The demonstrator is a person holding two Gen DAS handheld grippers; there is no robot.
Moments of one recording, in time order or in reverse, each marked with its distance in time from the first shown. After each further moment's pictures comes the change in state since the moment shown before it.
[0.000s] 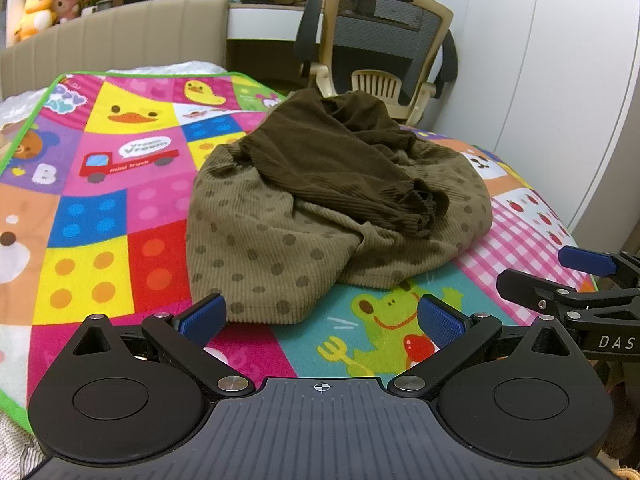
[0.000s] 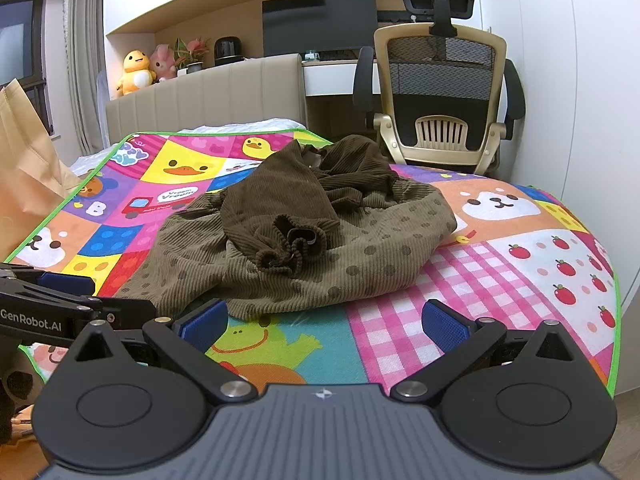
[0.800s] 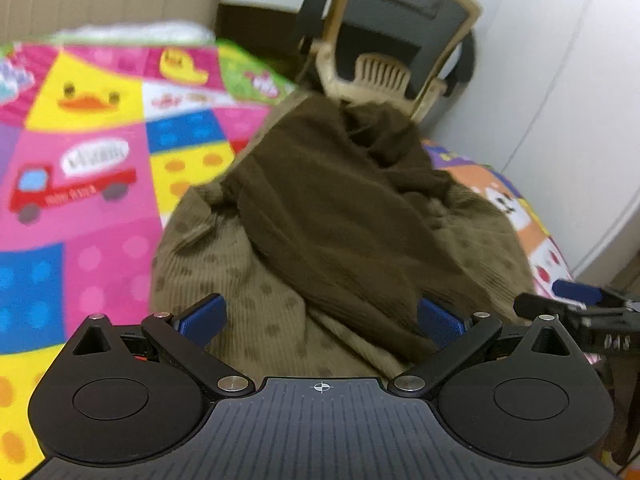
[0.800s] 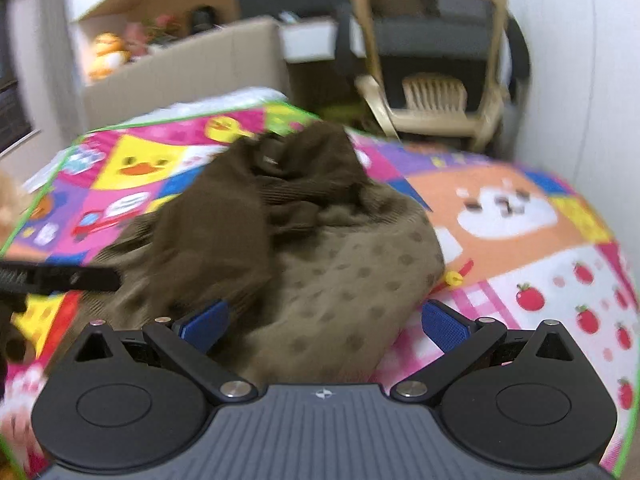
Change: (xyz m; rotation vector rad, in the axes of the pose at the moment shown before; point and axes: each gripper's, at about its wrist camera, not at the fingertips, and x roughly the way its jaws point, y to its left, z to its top) left arm 0.122 0.045 0.102 -0.111 0.130 -0.106; right arm 0.133 -0.076 0.079 0.163 0.223 0.014
